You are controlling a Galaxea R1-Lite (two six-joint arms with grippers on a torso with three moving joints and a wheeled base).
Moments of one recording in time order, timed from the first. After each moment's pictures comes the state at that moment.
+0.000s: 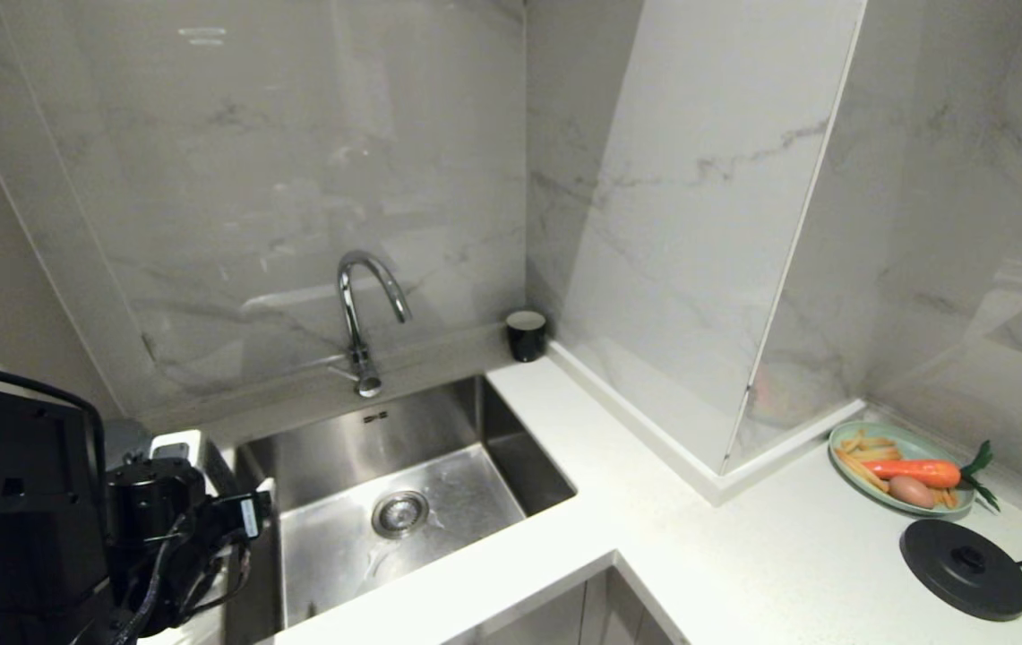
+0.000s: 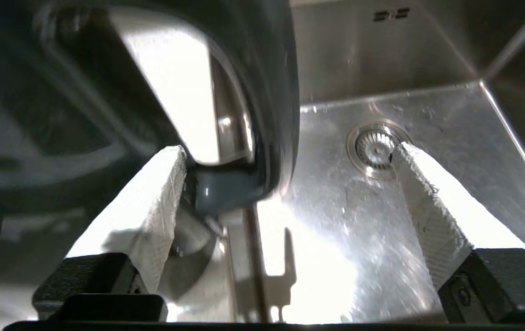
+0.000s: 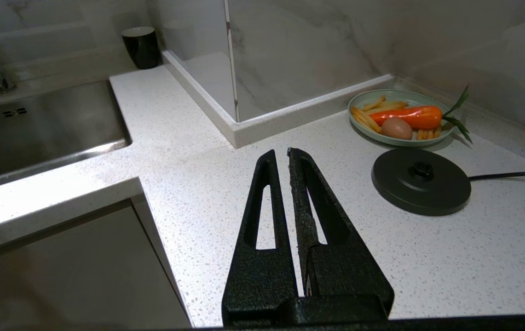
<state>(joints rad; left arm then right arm) -0.03 2.20 -0.24 -1.52 0.32 -0.12 0.00 0.00 0.00 0.00 0.00 0.00</state>
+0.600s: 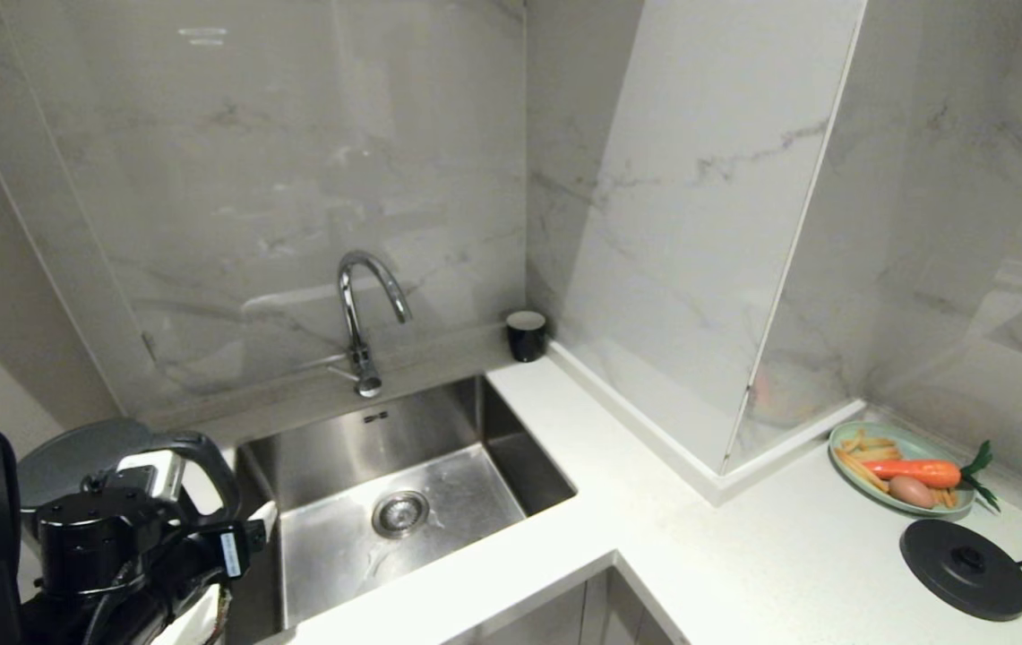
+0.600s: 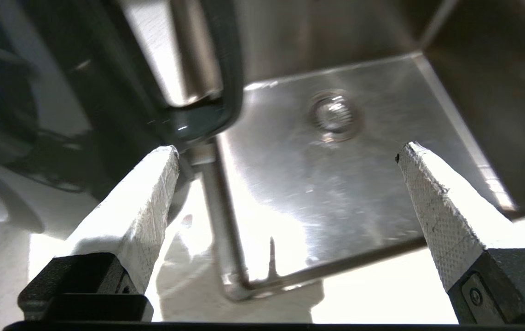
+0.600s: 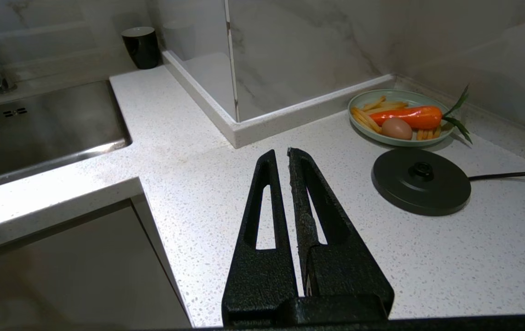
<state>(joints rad) -0.12 1.98 -0.02 -1.52 0.26 -0.16 0.00 0.00 0.00 0.00 0.00 0.00</state>
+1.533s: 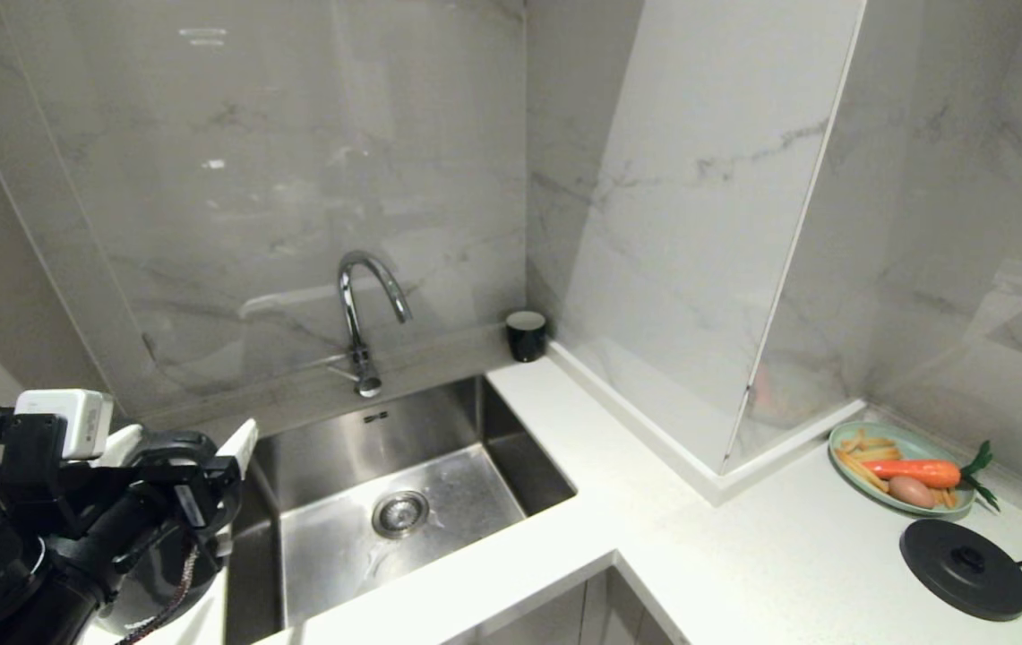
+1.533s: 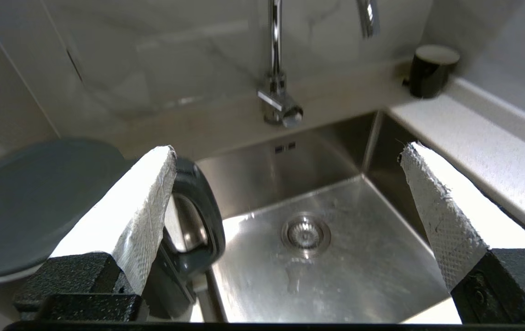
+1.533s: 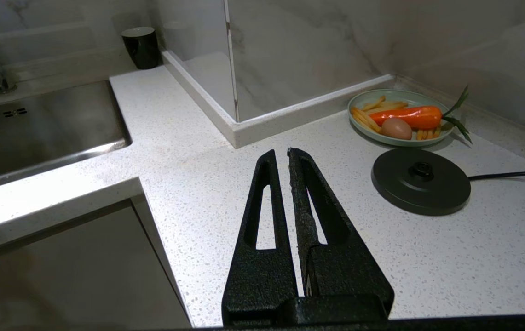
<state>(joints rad) -0.19 1.59 -0.04 -1.52 0.27 0.01 0.00 0.00 0.00 0.00 0.00 0.00</state>
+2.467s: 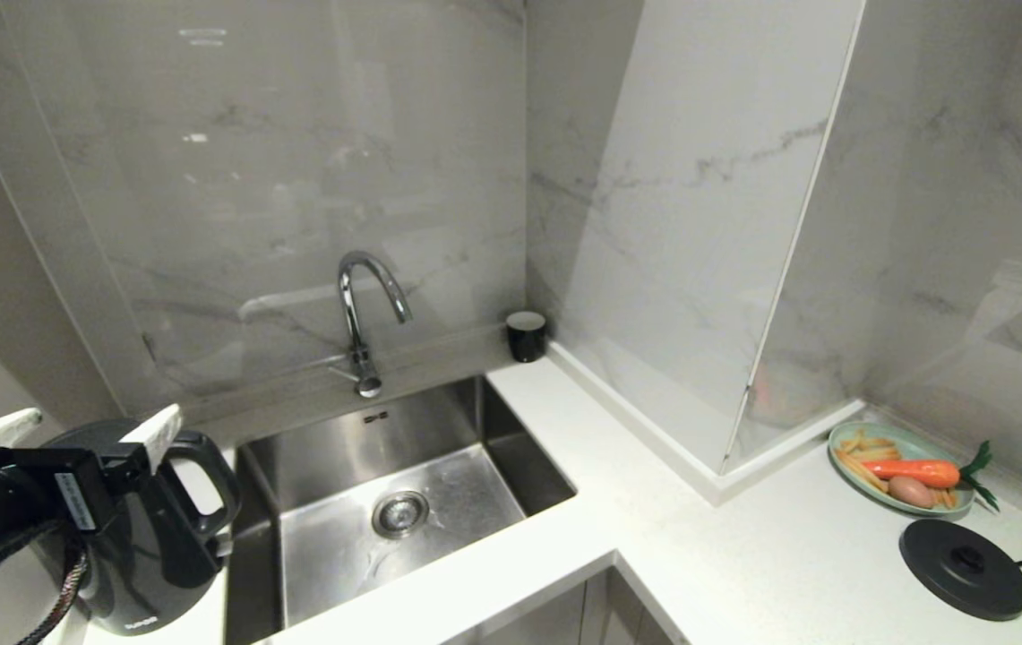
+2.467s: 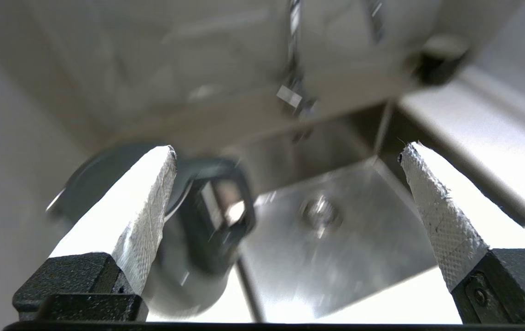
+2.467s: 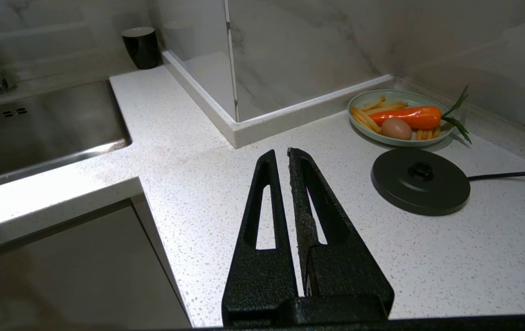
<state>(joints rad) -0.20 1.05 -0.37 -0.55 0.31 0.03 0.00 0.00 0.00 0.00 0.00 0.00</state>
